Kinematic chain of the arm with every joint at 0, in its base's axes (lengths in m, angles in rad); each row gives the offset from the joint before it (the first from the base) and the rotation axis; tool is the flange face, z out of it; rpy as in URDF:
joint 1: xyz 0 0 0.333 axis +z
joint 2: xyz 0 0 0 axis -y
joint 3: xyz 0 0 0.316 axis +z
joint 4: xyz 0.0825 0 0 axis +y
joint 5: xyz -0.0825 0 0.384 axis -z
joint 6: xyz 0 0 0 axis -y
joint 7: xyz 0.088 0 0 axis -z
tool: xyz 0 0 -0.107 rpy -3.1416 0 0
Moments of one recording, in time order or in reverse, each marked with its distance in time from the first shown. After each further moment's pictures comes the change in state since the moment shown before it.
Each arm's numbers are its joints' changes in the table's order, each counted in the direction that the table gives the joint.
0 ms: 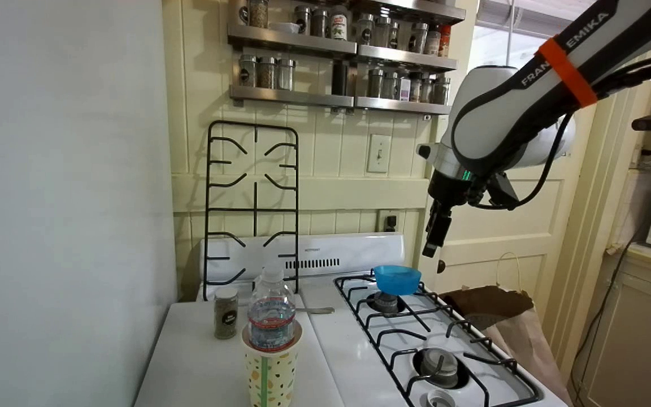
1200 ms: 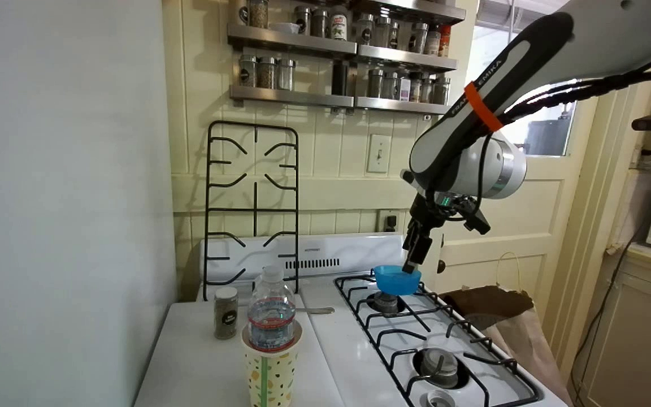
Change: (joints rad) arm 0.004 -0.263 0.011 -0.115 -0.394 0.140 -0.452
